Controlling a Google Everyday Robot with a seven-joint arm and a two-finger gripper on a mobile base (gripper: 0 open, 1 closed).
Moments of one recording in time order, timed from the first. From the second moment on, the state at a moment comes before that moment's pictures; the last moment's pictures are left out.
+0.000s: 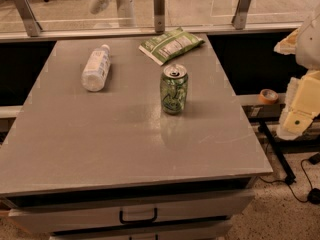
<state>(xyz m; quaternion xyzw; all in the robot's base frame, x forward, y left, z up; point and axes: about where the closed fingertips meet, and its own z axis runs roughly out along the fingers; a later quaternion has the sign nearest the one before) 0.438 -0.217 0.976 -0.60 0.78 -0.03 0.16</state>
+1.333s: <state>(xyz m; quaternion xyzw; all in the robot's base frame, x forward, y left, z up) 0.482 -0.146 0.902 -0.63 0.72 0.13 0.25</state>
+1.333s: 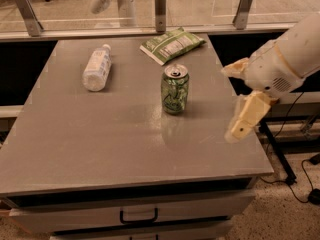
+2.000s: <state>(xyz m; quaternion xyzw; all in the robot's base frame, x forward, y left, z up) 0.541 -0.098 0.853 -0.59 0.69 0.25 0.34</state>
